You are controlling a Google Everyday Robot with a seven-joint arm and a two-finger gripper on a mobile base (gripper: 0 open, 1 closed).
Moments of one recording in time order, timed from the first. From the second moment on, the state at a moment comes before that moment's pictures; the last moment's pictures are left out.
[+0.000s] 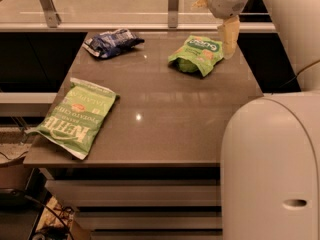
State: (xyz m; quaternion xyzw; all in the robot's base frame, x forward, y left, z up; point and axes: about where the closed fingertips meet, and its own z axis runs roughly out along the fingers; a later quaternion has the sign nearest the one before) arm 0.724 -0.165 0.929 -0.83 0.53 -0.10 0.16
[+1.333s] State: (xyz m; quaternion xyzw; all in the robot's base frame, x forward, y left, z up) arm 0.738 -0.134 0.872 -0.86 0.49 -0.05 0.14
